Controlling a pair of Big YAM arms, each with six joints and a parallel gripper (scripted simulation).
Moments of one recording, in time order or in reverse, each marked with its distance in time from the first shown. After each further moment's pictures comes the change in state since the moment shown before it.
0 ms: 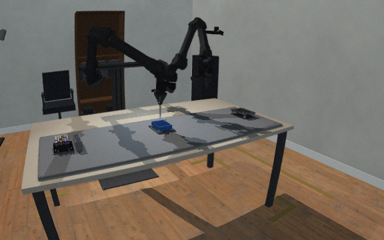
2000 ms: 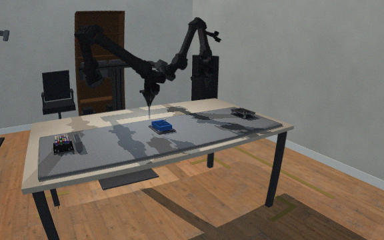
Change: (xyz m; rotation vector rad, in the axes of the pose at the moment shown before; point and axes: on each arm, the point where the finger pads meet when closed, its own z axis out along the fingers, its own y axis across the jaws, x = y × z) left arm 0.000 0.000 0.000 0.000 0.000 0.000; right arm 0.015 -0.083 -0.001 -0.018 0.006 0.367
